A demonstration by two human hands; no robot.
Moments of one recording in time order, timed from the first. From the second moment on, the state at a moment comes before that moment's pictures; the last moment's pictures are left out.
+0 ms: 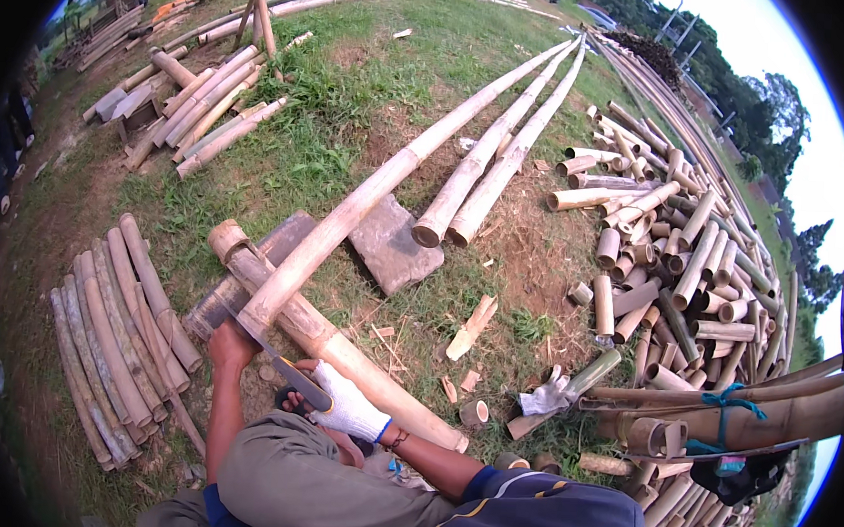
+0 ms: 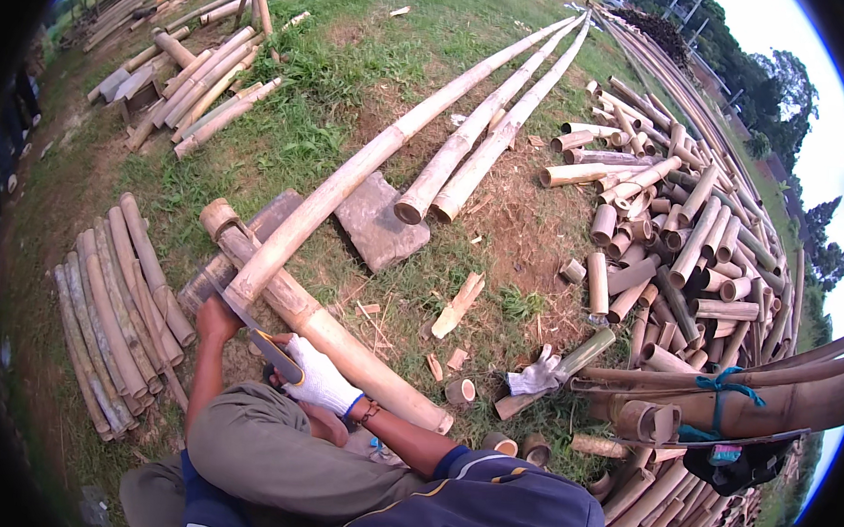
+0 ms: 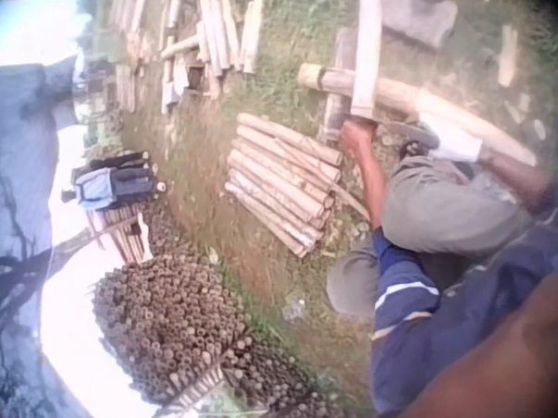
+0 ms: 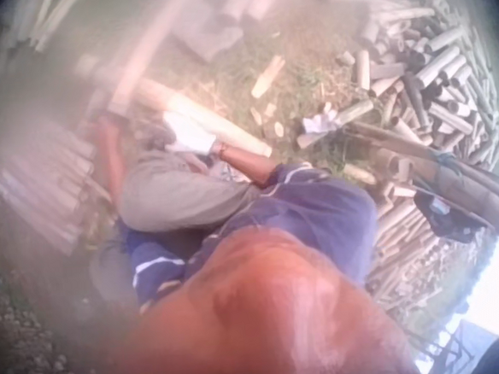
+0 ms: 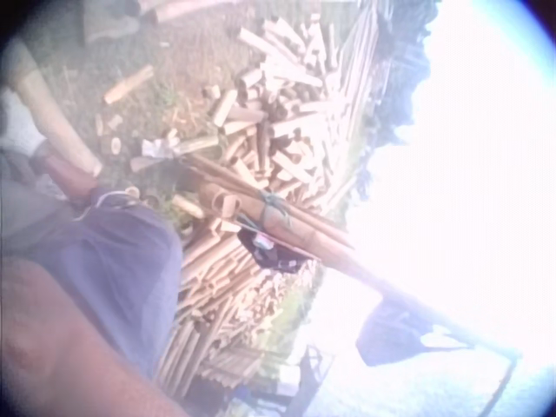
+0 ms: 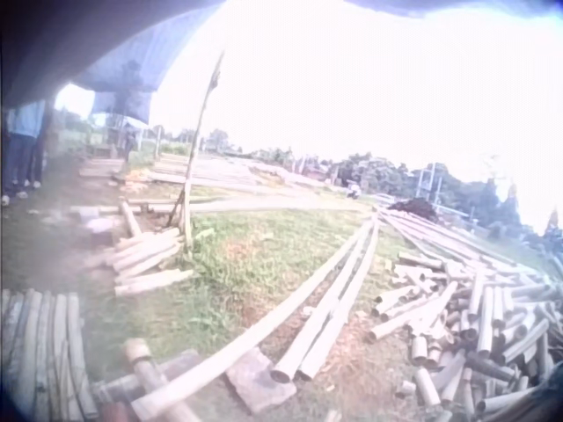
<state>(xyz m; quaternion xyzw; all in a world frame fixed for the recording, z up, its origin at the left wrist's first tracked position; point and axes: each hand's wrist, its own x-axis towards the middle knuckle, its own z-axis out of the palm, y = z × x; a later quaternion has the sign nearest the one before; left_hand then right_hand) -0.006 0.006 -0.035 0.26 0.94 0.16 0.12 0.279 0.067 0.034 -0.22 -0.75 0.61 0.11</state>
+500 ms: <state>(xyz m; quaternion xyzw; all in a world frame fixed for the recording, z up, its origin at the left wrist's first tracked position) -0.011 -0.004 -0.008 0.24 0.94 0.11 0.20 0.455 0.025 0.075 -0.24 -0.81 0.53 0.07</state>
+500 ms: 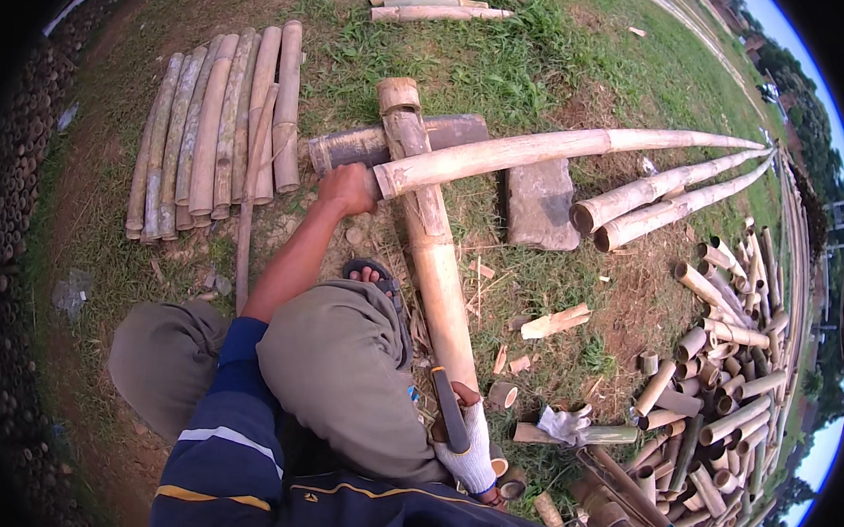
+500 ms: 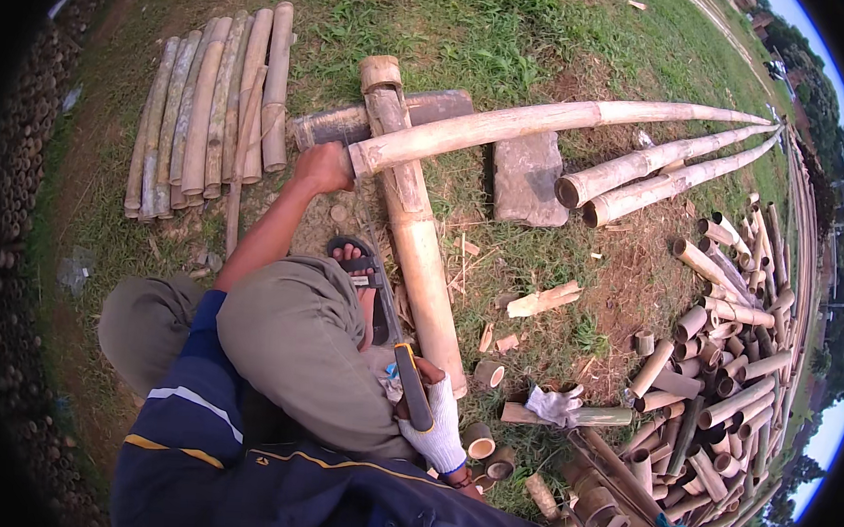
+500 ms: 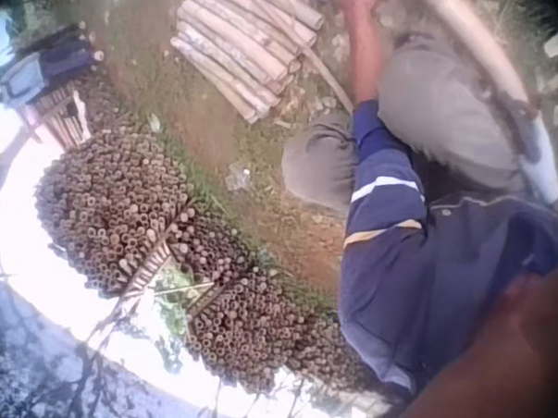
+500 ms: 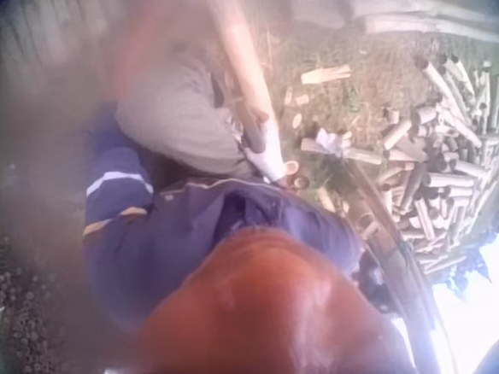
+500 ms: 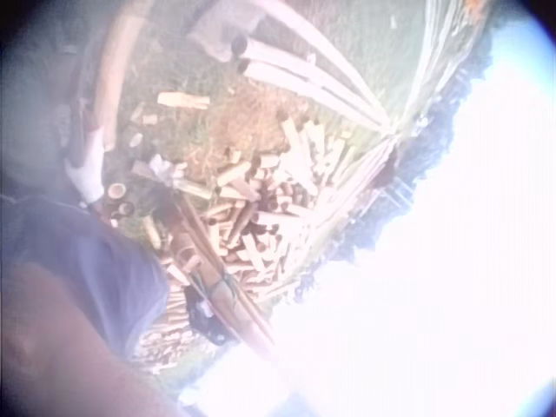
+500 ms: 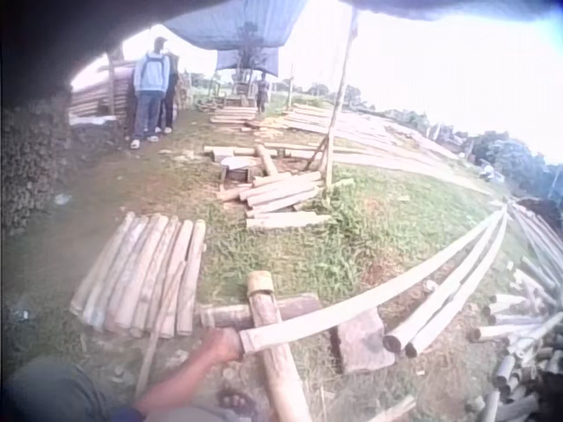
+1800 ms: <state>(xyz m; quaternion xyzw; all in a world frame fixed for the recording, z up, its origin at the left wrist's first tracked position) -0.025 -0.006 0.005 0.25 0.92 0.12 0.28 0.450 0.035 0.030 -0.22 -0.82 0.51 0.10</state>
